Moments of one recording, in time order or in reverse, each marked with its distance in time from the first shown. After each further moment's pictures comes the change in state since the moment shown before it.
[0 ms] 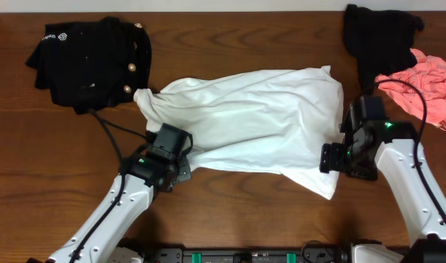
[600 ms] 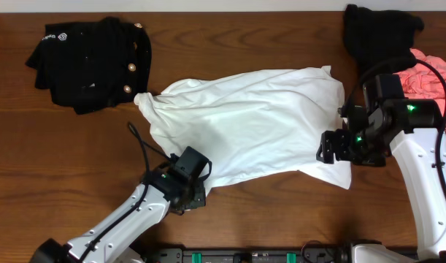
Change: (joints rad) left arm -0.211 0.040 -0.132 0.039 0.135 -0.025; right arm 0.000 0.000 0.320 -0.308 -0.129 -0.134
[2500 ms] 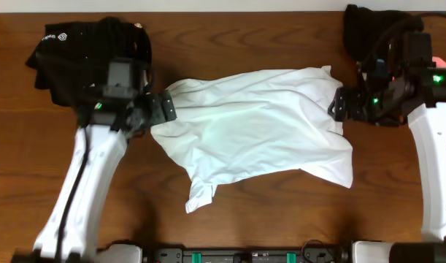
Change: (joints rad) left arm 0.486 0.129 0.638 -0.178 -0.081 0.336; right arm -0.060 0.119 0.314 0.047 -0.007 -0.005
